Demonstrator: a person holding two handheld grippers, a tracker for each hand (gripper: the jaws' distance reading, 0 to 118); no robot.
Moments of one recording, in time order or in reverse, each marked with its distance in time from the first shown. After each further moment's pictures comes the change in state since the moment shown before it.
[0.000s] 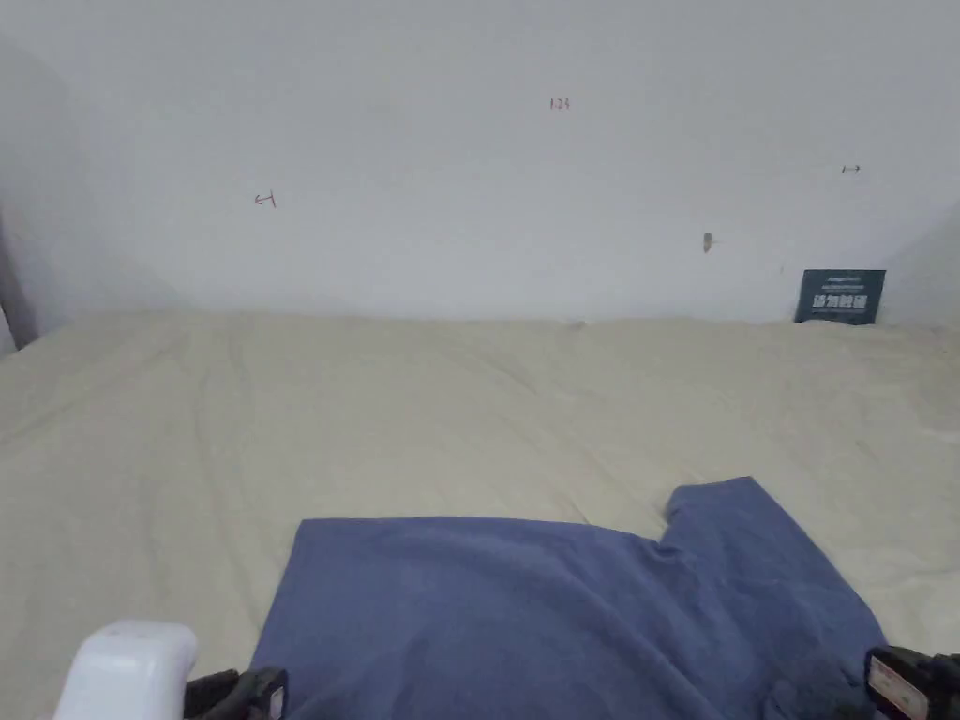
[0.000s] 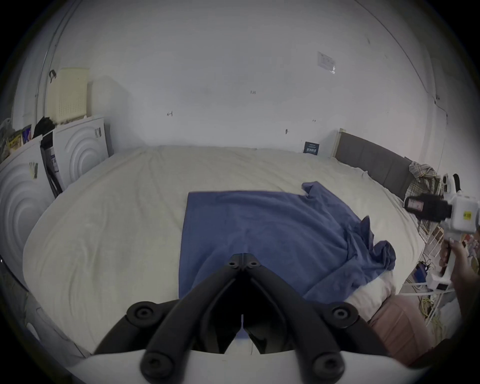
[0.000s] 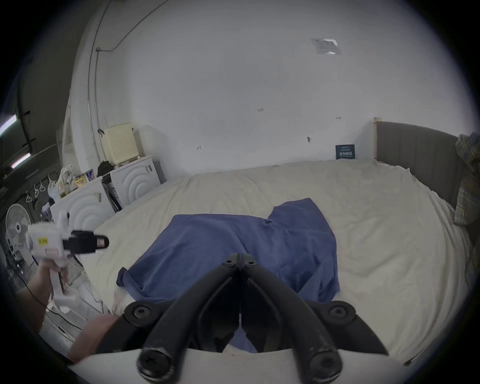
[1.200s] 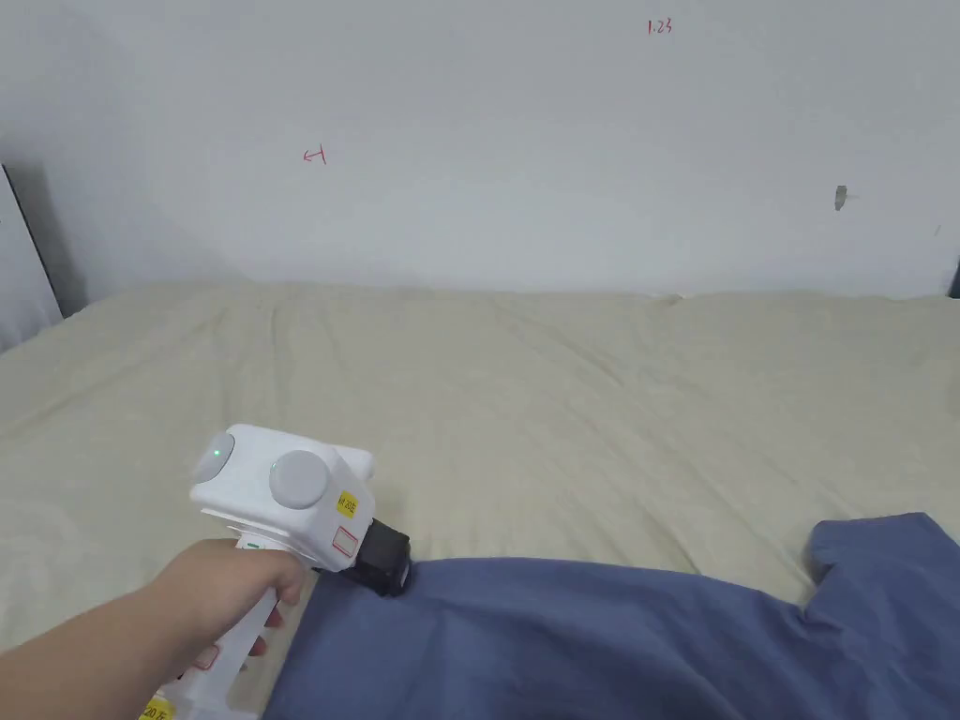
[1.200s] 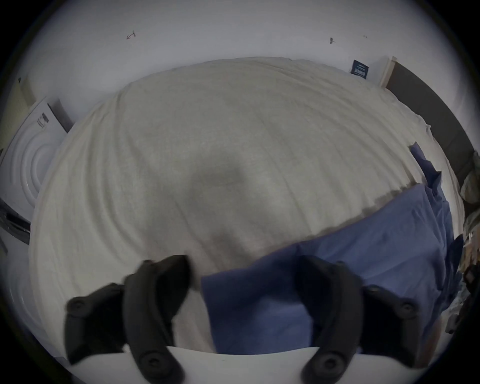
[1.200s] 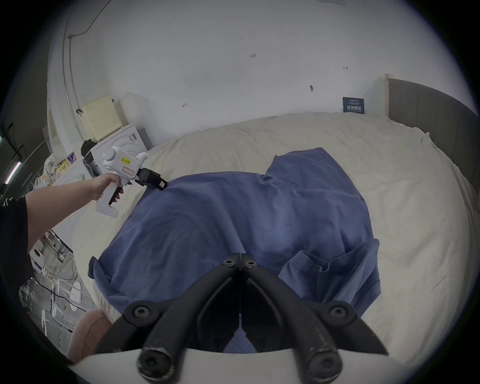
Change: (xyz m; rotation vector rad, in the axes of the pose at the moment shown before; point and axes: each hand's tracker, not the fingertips) left arm -0.125 0.077 -0.374 -0.639 0.051 -0.100; right arm 0.030 -0.016 -0.120 -0.261 -0.012 -0.080
